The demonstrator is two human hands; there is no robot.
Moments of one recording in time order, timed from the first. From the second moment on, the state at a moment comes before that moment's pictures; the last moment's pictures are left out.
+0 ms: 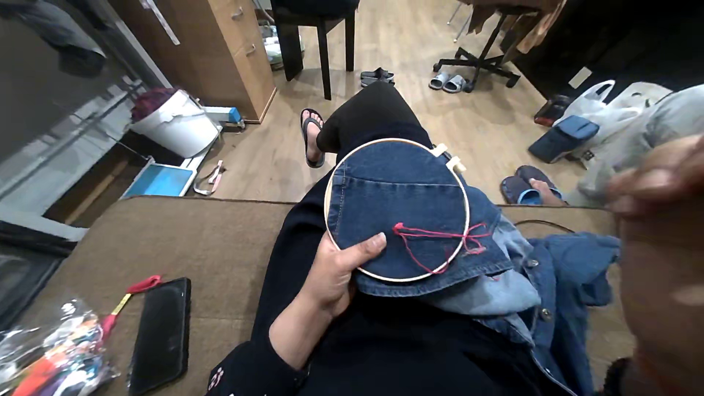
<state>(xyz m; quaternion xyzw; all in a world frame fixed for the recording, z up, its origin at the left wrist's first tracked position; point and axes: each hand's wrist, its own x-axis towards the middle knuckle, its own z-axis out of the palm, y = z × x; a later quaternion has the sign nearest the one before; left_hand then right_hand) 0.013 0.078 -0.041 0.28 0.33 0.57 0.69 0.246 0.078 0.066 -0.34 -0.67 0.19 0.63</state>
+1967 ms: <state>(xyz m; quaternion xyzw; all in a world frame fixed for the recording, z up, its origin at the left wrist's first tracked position) 0.008 0.069 -0.044 0.35 0.23 0.54 0.73 0.294 0.030 0.054 -0.48 -0.78 0.06 0.40</state>
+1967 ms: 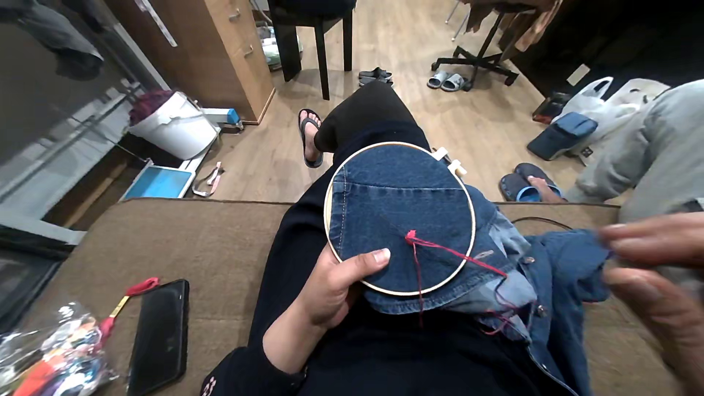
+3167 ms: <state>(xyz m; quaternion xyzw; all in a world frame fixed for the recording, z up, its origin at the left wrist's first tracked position) 0.007 0.049 -0.010 0.29 0.50 0.41 0.70 0.205 0.069 -0.032 -0.43 -0.77 0.18 0.44</state>
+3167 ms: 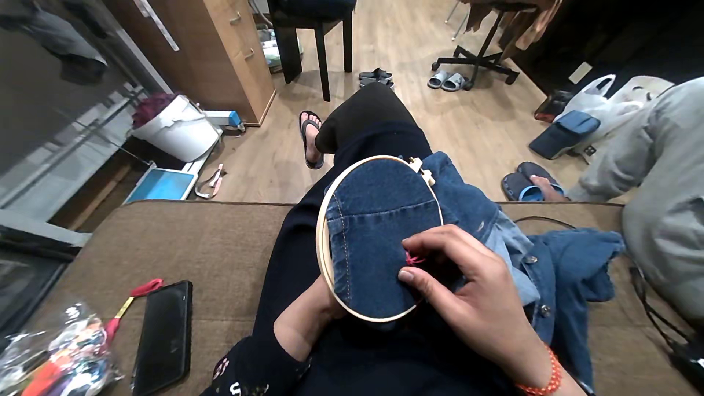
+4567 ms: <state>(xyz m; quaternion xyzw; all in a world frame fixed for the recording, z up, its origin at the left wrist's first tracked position) 0.008 0.049 -0.031 0.23 0.40 0.50 0.73 0.202 0.076 -0.039 -0.45 -0.74 0.23 0.44</state>
